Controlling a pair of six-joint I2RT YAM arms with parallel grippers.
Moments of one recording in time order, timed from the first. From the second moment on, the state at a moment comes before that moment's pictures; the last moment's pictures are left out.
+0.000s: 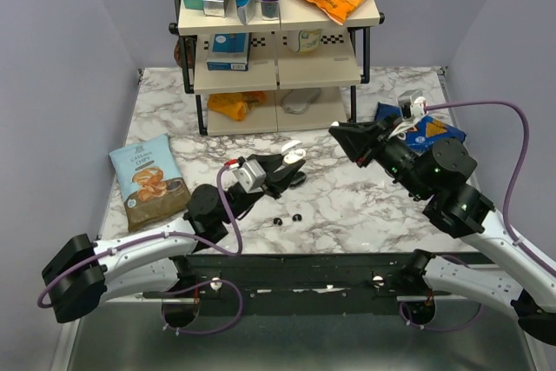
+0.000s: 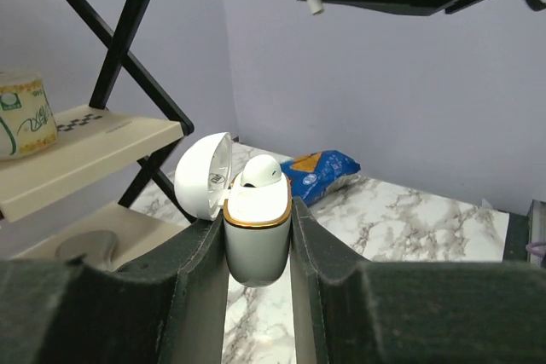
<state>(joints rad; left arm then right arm) -1.00 0.97 0.44 0.95 0.00 0.06 0.85 0.82 1.04 -0.09 0.12 0.28</state>
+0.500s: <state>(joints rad) -0.97 1.16 0.62 1.12 0.09 0.03 0.91 0.85 1.00 0.08 0.01 0.31</state>
